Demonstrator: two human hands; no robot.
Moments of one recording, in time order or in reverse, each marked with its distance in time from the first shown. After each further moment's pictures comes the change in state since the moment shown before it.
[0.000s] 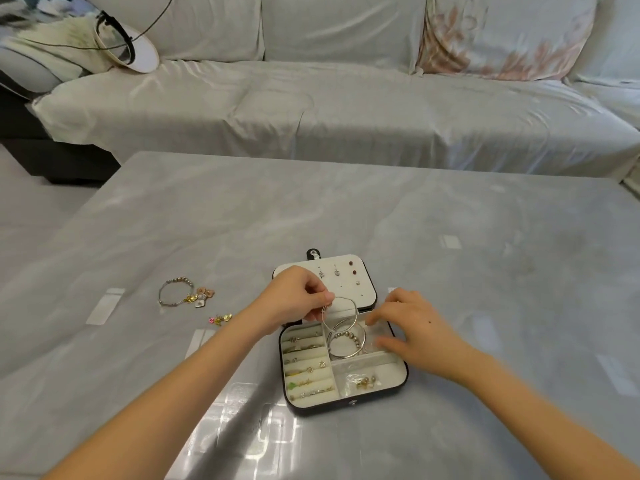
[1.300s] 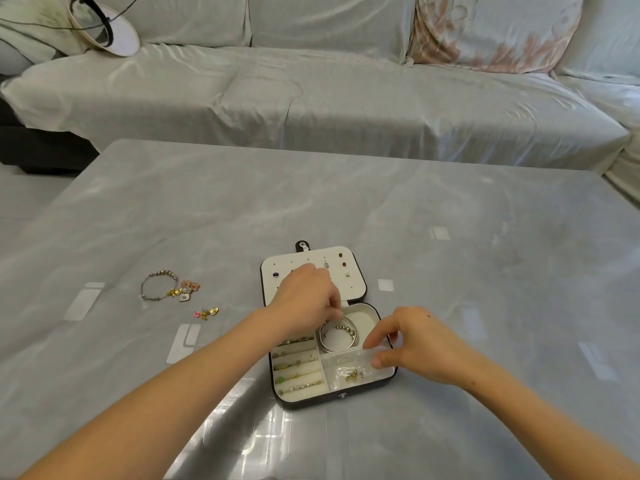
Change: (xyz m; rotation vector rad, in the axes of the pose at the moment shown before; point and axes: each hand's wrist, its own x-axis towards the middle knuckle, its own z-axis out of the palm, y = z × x) left_hand 0.021 -0.002 0.034 0.809 0.018 0.342; right_hand -0.020 -0.034 -0.028 0.215 -0.253 0.330
